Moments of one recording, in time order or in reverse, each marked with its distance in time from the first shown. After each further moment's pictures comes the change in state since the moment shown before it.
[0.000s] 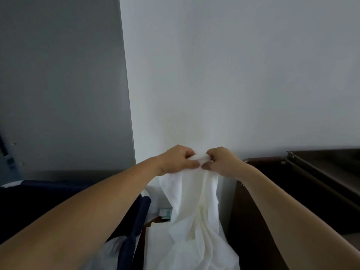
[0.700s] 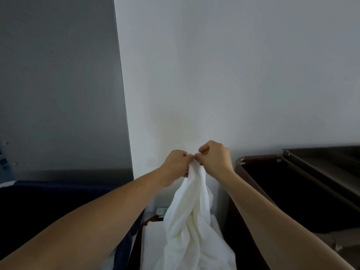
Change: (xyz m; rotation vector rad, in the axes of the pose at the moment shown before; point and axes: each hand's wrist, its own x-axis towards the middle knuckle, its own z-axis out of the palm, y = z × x) left_hand 0.015 -0.009 0.041 -0.482 0.241 -0.150; right_hand -0.008 -0.023 0.020 0.277 0.397 0.163
